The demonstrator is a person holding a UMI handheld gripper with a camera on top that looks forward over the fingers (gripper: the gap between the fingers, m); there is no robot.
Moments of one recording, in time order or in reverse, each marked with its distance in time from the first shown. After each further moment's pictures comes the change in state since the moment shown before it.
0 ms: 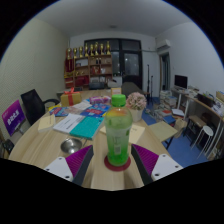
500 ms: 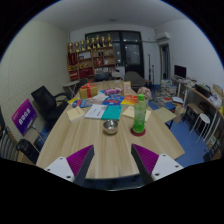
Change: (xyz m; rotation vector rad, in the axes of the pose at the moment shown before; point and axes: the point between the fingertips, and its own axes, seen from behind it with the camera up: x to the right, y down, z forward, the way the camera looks) arm -0.127 0.008 -0.222 -0.142 -0.023 0.055
